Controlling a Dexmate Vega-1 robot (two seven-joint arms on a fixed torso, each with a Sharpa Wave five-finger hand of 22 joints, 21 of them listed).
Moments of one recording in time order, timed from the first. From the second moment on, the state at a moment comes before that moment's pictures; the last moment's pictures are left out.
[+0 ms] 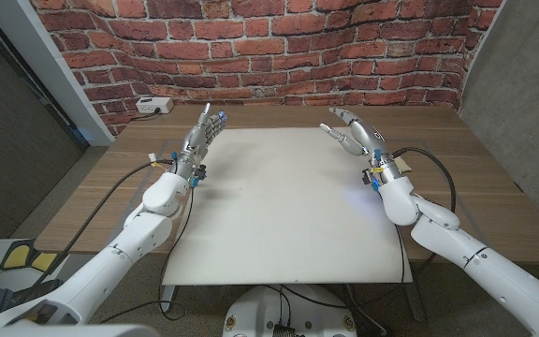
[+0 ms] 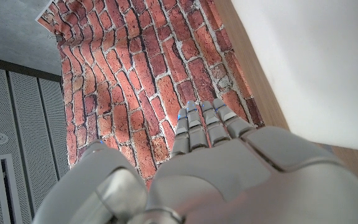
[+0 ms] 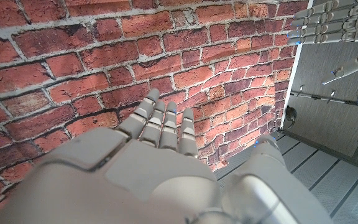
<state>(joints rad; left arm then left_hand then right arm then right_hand) 0.95 0.58 0.34 -1.46 -0.54 -0.41 0.04 0.29 -0.01 0.03 0.07 0.24 0.28 0.07 0.24 0.18 0.34 0.02 0.24 0.18 0.24 0.01 0.21 0.18 0.18 -0.02 0.25 0.18 -0.99 -0.69 -0.45 -1.68 -0.50 0.24 -0.53 0.17 -0.01 0.23 -0.11 0.19 0.26 0.01 0.21 0.19 0.26 0.07 0.22 0.18 0.18 0.05 0.19 0.18 0.23 -0.04 0.37 0.17</state>
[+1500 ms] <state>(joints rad) 0.97 0.59 0.32 -1.47 -0.54 -0.40 0.06 0.30 0.00 0.02 0.08 0.23 0.28 0.07 0.23 0.18 0.34 0.01 0.23 0.18 0.24 0.01 0.20 0.18 0.17 -0.02 0.23 0.18 -0.94 -0.79 -0.54 -1.78 -0.71 0.01 -0.38 0.19 0.03 0.25 -0.12 0.19 0.23 -0.04 0.19 0.19 0.22 0.03 0.21 0.18 0.28 0.00 0.22 0.18 0.23 0.02 0.30 0.18</state>
